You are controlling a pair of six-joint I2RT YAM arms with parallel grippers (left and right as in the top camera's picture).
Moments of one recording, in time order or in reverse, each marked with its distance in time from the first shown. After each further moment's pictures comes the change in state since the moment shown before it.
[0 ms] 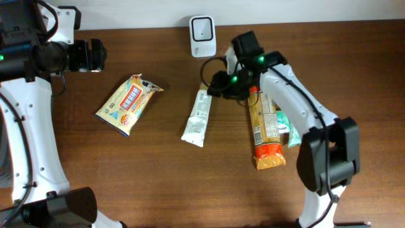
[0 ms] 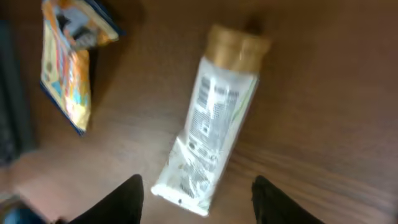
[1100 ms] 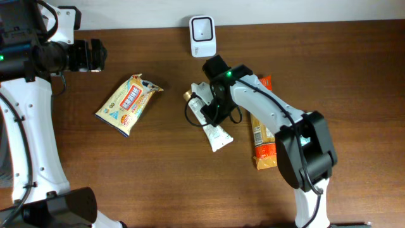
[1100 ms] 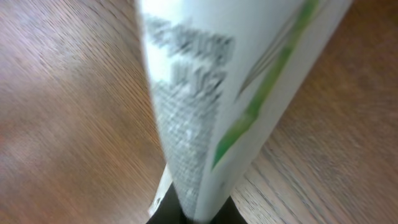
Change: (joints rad) left arm 0.000 0.000 0.000 0.001 0.000 0.000; right arm 0.161 0.111 0.005 -0.159 0.187 -0.653
